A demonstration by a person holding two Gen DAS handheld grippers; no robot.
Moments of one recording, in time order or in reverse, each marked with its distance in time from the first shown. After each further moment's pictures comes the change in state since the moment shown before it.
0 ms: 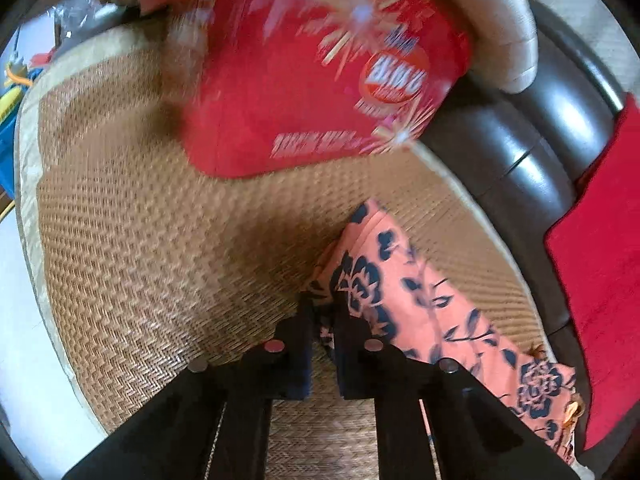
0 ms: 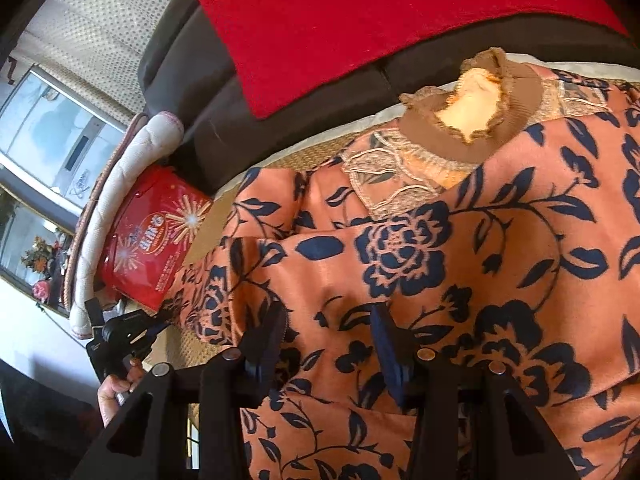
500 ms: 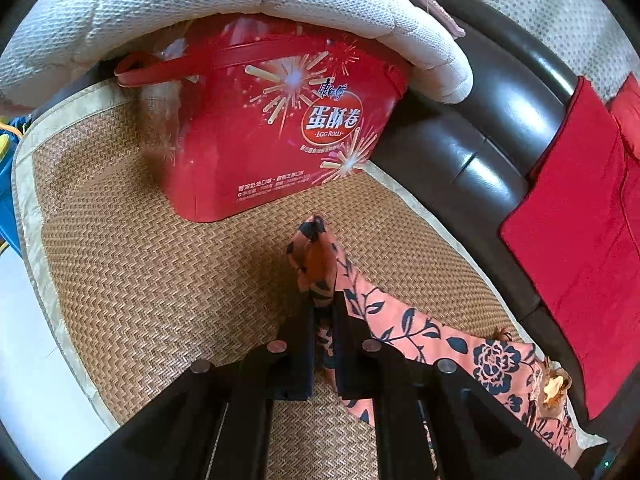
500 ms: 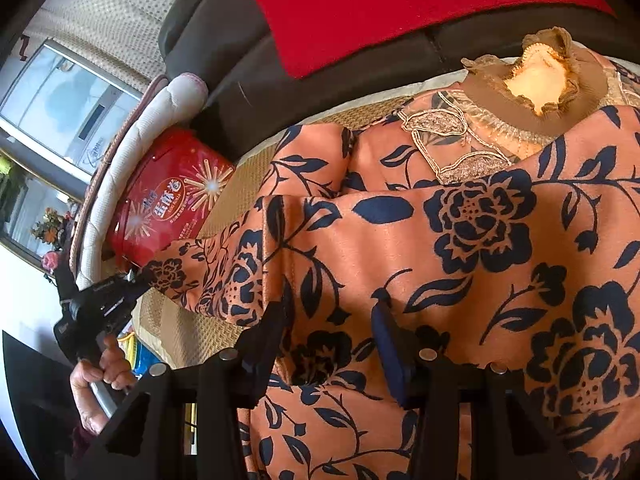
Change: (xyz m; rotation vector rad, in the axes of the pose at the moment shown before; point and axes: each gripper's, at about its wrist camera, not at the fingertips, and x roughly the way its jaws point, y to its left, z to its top) left arm -0.054 -0.012 -0.002 0.100 -0.049 -0.072; right arm 0.031 0.029 -0.010 -0.053 0.084 0.046
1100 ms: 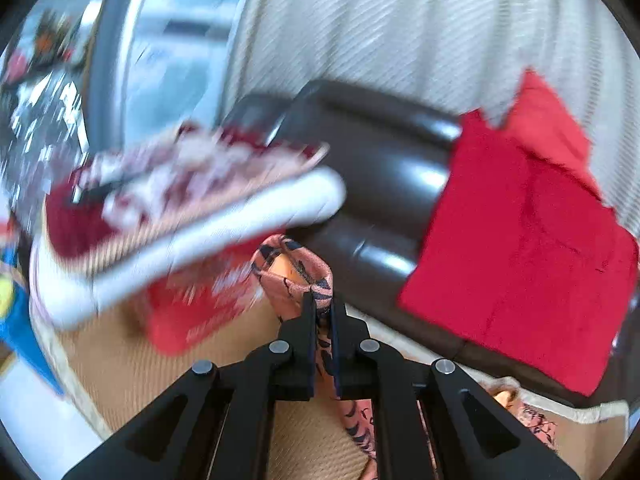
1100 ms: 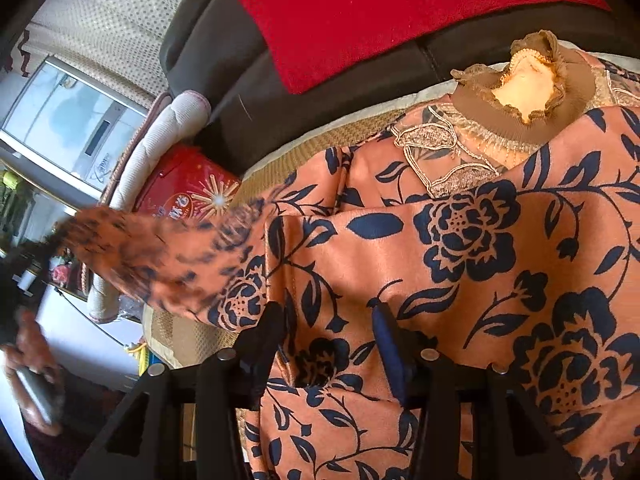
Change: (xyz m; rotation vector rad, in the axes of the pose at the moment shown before) left arm -0.162 -0.128 0.046 0.286 -0.318 -0.118; right arm -0.016 -0.008 0.007 0.032 -0.028 0.048
